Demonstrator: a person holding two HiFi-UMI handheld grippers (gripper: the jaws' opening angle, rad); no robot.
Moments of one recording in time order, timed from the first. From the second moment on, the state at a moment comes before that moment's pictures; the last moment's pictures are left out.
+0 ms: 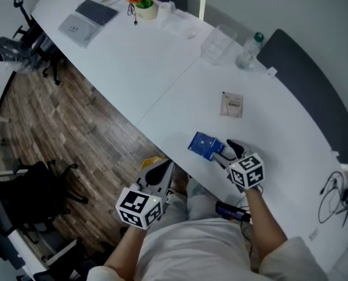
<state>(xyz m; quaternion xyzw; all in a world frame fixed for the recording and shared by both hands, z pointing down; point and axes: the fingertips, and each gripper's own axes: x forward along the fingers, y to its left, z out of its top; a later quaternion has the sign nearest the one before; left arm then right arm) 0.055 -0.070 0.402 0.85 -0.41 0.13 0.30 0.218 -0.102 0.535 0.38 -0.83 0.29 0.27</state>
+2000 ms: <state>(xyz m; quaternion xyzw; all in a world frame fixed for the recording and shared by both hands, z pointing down) 0.004 -0.035 0.367 0.83 -0.48 0.08 0.27 0.195 -0.111 0.456 0.41 -0.86 0.25 0.20</state>
